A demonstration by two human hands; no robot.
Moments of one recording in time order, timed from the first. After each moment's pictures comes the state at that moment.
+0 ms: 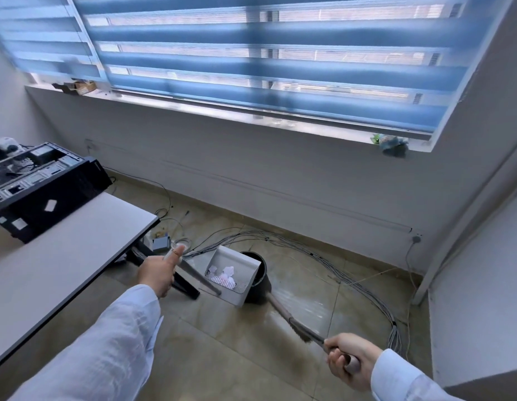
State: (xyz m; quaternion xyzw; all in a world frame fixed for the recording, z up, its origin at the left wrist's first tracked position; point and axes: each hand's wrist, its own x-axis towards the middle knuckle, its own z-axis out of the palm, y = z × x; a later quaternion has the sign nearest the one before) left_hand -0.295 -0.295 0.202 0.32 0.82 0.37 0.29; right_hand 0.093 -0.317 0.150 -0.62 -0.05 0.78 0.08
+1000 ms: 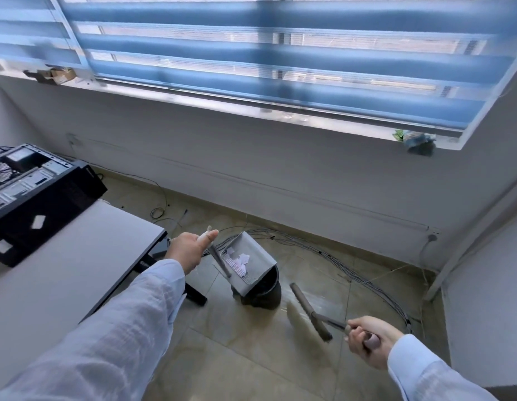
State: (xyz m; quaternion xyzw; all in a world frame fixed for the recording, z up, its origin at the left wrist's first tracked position) left_hand -0.361 -0.170 0.222 0.49 0.79 0.23 0.29; right_hand 0.018 -0.222 0.150 -0.60 0.10 0.78 0.15
